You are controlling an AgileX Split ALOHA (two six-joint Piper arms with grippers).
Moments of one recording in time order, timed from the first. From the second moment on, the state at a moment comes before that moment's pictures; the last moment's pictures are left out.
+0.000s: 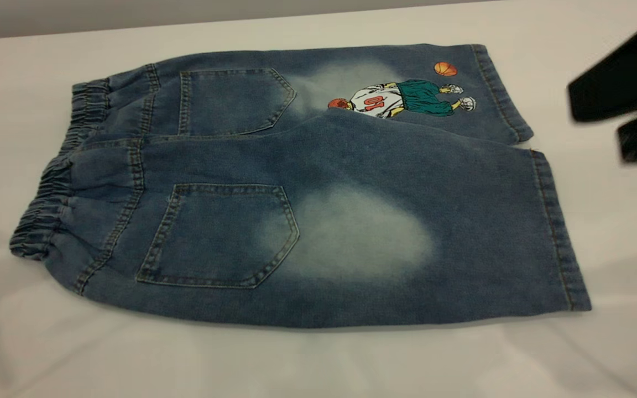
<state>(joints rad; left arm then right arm) 0.03 1.15 -0.55 -0.20 0.20 -0.11 0.08 1.22 -0.38 1.28 0.76 -0.91</state>
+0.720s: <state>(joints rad) 0.03 1.15 -0.61 -0.18 0.25 -0.10 0.08 1.72 -0.25 1.75 0.71 -1.52</state>
